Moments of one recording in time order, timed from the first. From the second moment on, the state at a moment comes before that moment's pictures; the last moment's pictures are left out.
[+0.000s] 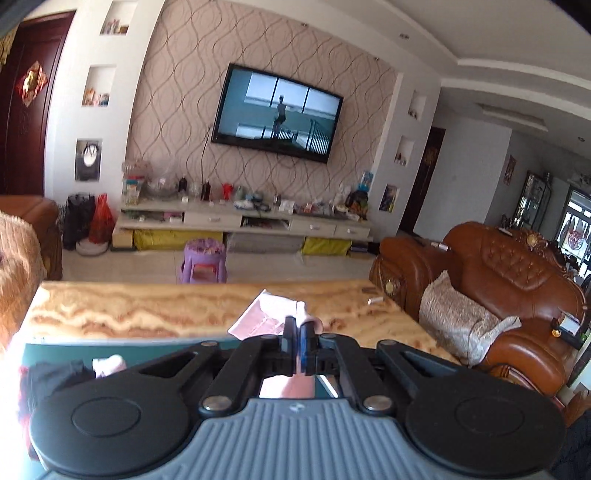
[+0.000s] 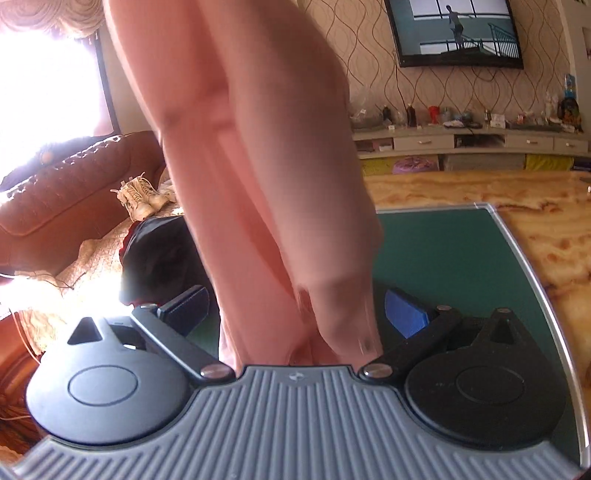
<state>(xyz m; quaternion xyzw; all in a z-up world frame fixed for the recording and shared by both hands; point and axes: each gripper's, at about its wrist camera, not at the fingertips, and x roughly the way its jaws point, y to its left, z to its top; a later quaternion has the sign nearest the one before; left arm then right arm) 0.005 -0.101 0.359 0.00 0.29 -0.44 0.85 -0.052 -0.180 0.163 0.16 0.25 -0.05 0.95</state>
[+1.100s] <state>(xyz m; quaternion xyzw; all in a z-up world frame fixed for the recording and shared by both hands) 0.065 -0.060 0.064 -0.02 0.50 -0.17 0.85 -0.009 -0.178 0.065 0.18 0.43 -0.16 0.87</state>
